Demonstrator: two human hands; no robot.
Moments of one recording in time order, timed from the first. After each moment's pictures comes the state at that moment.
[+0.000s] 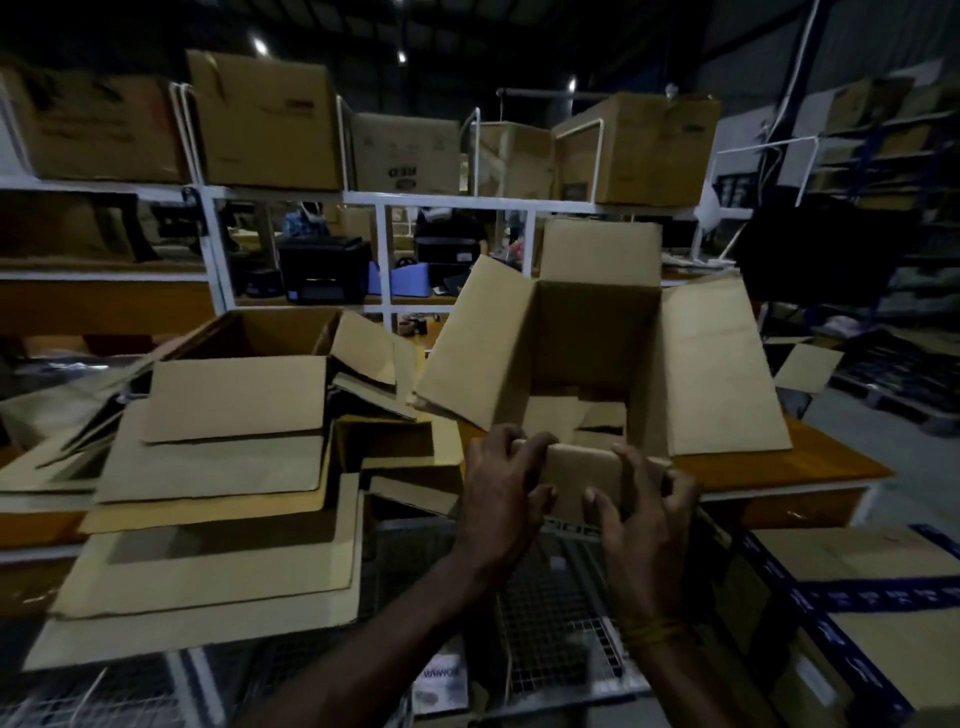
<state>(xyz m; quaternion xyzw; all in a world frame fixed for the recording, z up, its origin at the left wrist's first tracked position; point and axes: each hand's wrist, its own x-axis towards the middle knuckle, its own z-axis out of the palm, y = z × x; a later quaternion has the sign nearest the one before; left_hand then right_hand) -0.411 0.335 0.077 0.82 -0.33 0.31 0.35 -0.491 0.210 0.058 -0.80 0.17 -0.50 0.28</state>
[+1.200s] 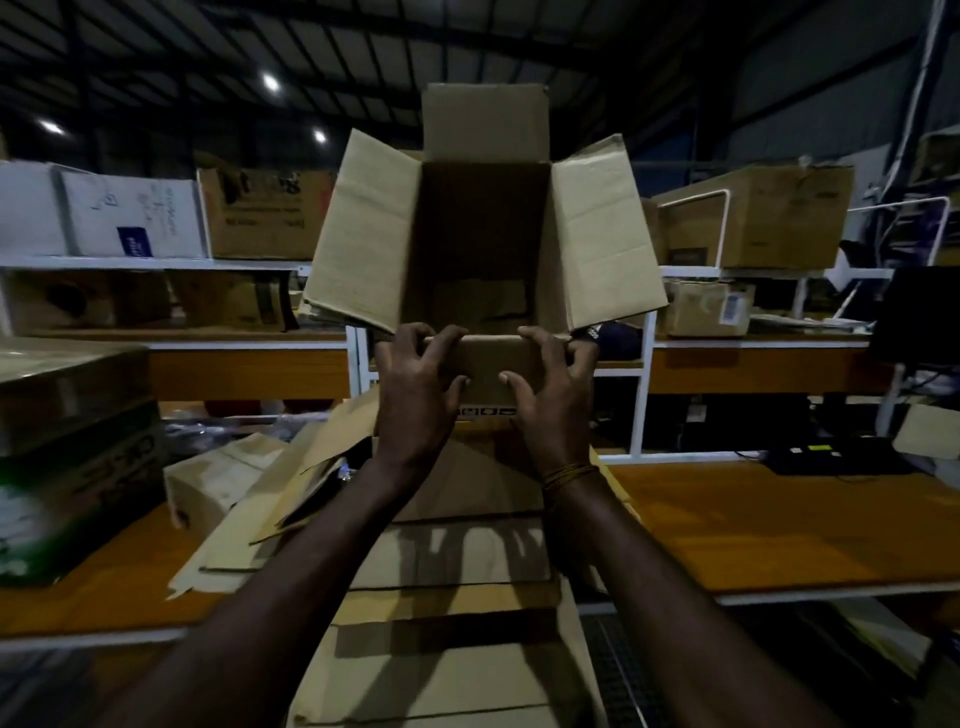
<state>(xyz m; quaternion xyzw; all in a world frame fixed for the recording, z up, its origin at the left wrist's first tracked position) -0.204 0.677 0.221 0.79 -0.23 0.49 0.30 -0.232 0.527 0.208 -0.75 -0.04 -0.57 0.33</state>
